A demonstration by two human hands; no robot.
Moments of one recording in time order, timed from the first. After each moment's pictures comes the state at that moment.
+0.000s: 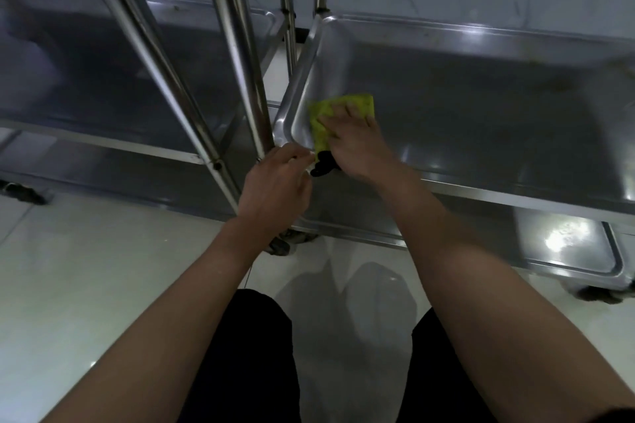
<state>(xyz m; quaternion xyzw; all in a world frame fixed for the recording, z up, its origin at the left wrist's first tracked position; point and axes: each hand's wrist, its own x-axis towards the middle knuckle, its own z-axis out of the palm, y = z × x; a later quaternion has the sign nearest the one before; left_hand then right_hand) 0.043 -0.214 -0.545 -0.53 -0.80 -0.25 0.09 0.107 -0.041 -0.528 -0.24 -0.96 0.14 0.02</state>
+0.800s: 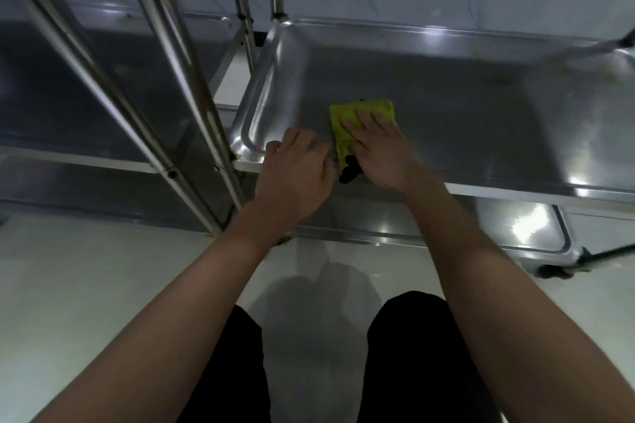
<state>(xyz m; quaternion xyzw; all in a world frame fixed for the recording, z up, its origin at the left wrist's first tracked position) 0.096 -0.148 -0.516 -0.56 -0.81 -0.15 0.05 0.202 0.016 -0.533 -0.31 -0.94 0.14 0.03</state>
